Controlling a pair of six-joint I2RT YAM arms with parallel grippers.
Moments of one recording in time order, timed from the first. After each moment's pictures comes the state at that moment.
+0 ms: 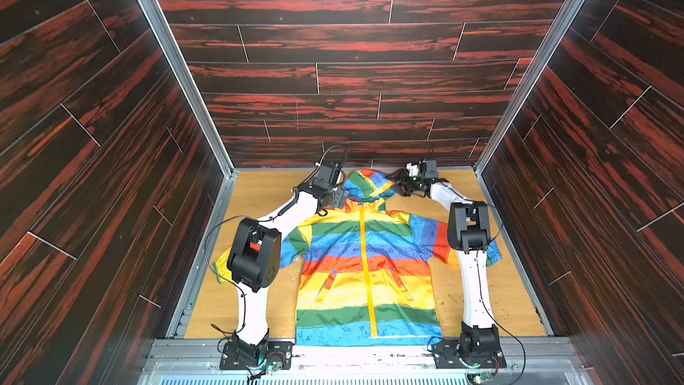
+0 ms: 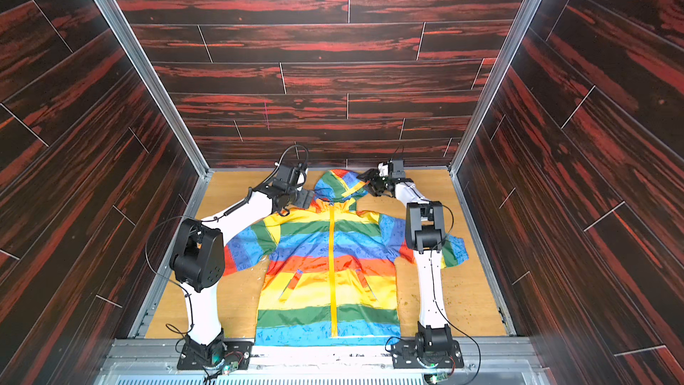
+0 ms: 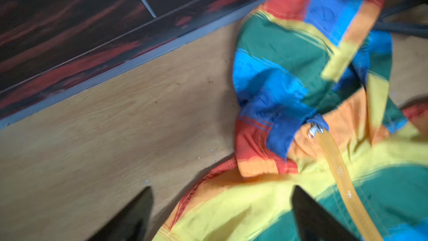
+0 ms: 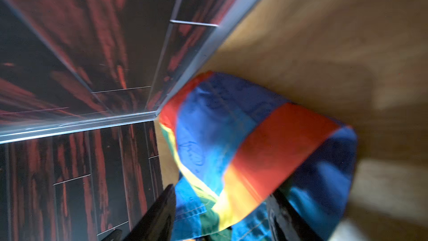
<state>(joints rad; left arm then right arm) -0.43 1.99 1.59 -0.39 -0.15 0.03 0.13 2.58 2.08 -0.22 -0.71 0.90</state>
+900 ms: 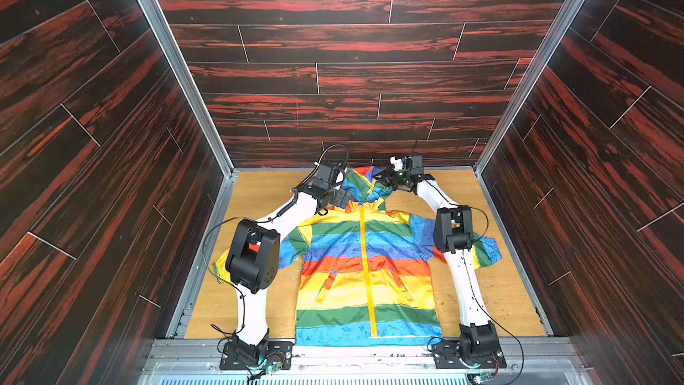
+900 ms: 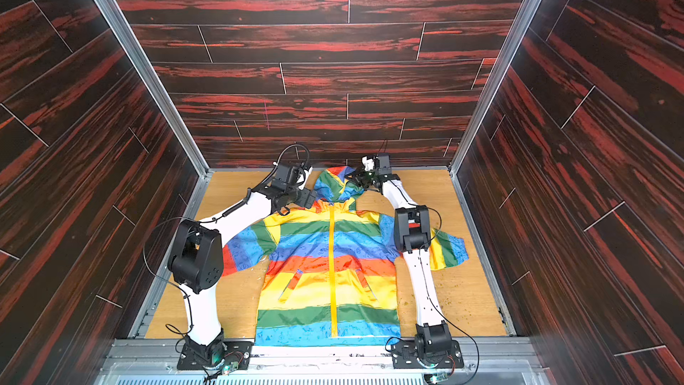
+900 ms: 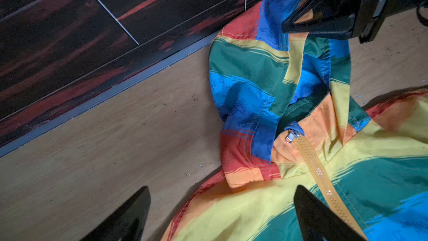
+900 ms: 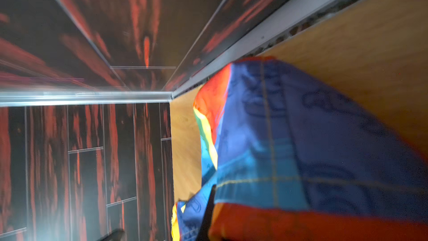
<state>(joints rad) -0.43 1.98 1.59 -0.32 -0.09 0.10 0.20 2.75 2.43 -0.26 -0.80 0.91</state>
